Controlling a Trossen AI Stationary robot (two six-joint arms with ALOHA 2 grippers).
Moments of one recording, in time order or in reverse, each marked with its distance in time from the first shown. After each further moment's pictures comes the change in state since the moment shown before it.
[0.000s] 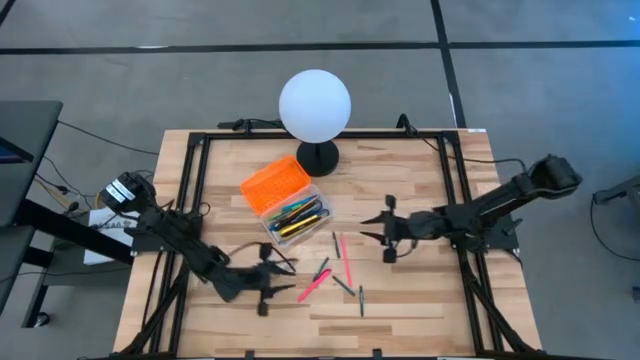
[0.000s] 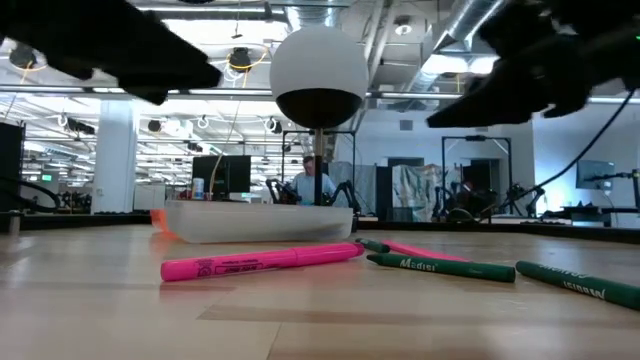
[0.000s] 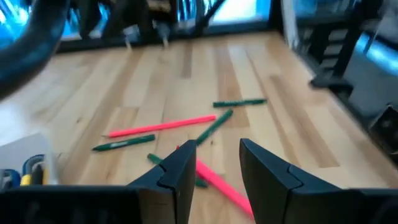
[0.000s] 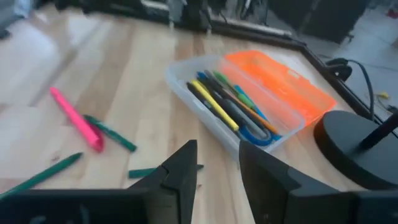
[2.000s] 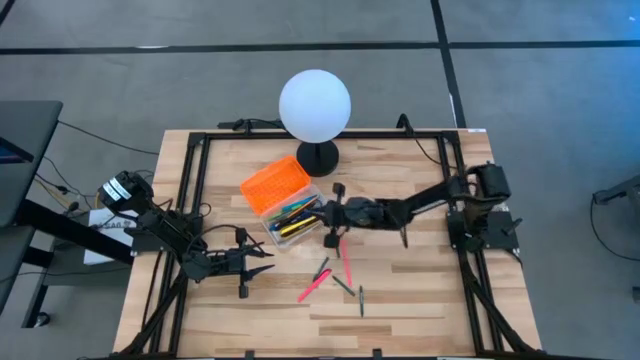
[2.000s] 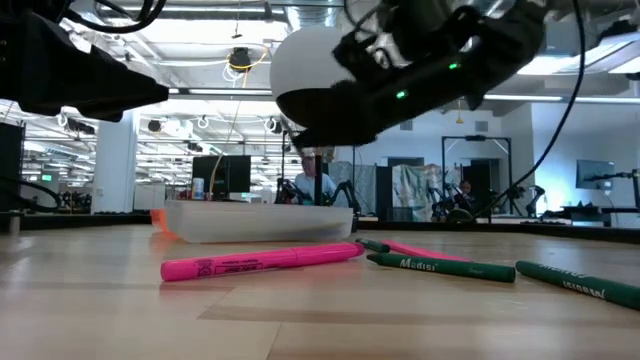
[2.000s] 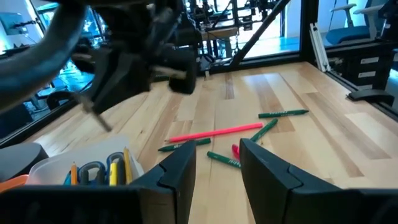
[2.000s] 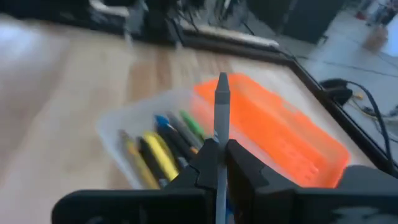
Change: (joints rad) left arm -0.087 -0.027 -0.377 0.616 -0.217 0.219; right arm -0.221 0.618 0.512 0.129 -0.102 -0.103
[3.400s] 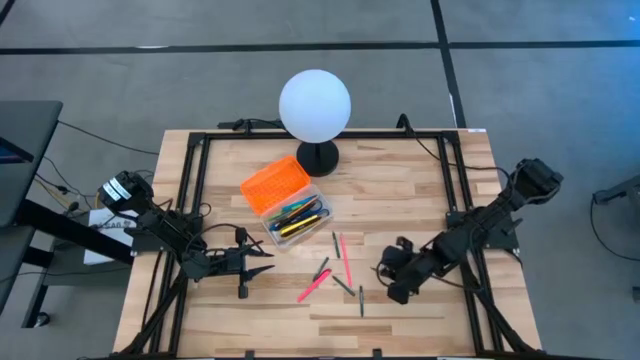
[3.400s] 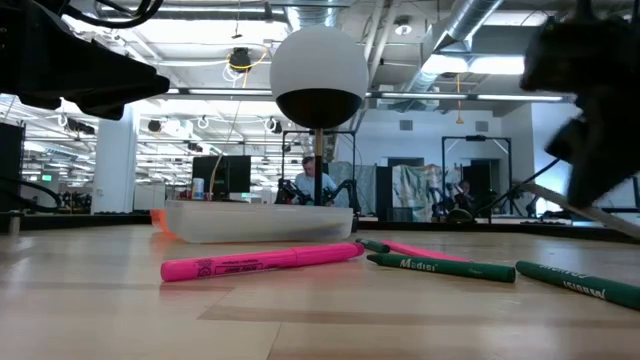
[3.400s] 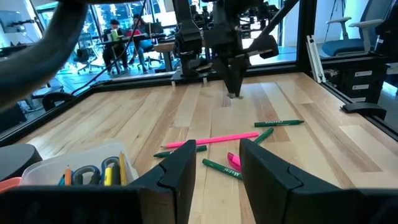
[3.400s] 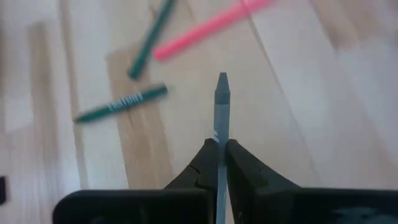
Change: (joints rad) left arm 0.000 0.000 0.000 0.041 0.007 -0.009; right arm 0.557 -0.396 -0.230 -0.831 0.007 1.040
